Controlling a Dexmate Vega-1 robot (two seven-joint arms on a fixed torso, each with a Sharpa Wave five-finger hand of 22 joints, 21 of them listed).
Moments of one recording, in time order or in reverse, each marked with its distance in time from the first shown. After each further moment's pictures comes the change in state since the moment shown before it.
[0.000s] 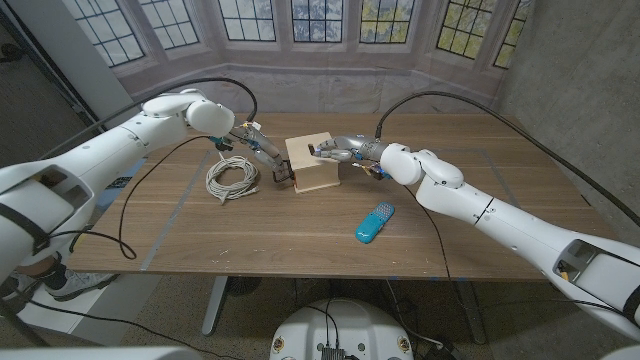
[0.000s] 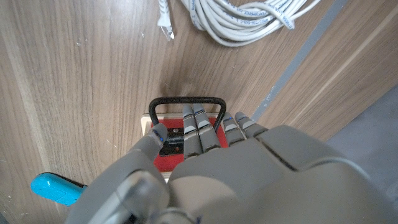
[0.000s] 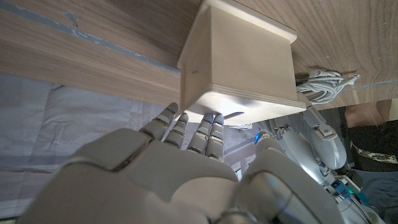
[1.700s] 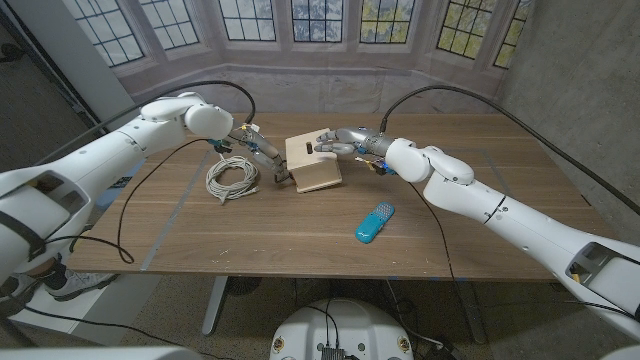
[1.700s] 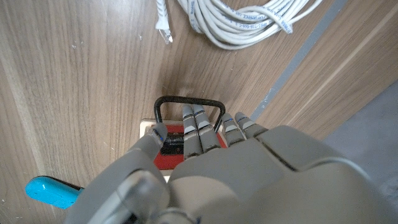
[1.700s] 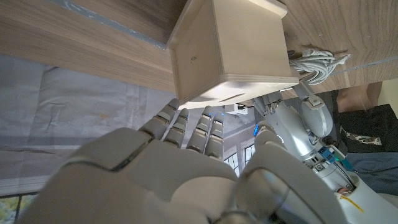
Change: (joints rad) left arm 0.026 0.010 -0.019 -0.015 0.022 0.010 0.028; left_hand 0.014 0.005 -0.004 -0.004 0.006 0.000 0.000 0.000 0.000 -0.003 -0.003 0.006 0.000 -0.011 0.000 0.000 0.001 0.000 0.000 0.000 0.000; right arm -0.020 -0.033 0.055 -0.080 0.044 0.048 -0.053; right_hand 0.081 0.009 0.018 -0.046 -0.005 0.004 -0.004 0.000 0.000 0.011 -0.011 0.013 0.002 0.016 -0.005 0.000 -0.003 0.057 0.025 -0.004 0.000
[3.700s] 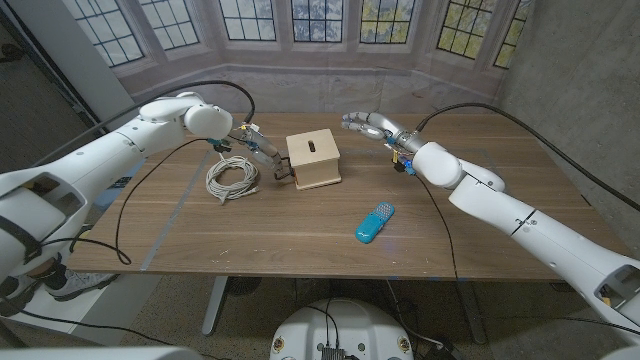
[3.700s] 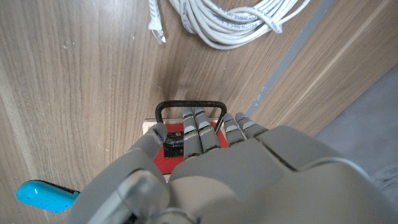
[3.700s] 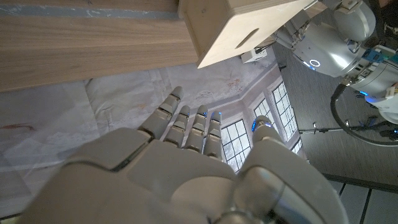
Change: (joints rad) left arm 0.014 0.016 -0.008 -0.036 0.019 0.020 0.010; left_hand 0.008 0.000 -0.008 0.000 0.000 0.007 0.000 0.003 -0.005 -0.006 0.005 0.008 0.000 -0.006 0.006 0.004 0.000 -0.004 0.004 0.000 0.000; right arm -0.143 -0.065 0.173 -0.017 0.324 0.074 -0.244; right_hand 0.064 0.008 -0.010 -0.026 0.000 0.003 0.039 0.005 0.000 -0.018 0.056 0.008 0.001 0.041 0.001 0.013 0.012 0.165 -0.011 0.000 0.003
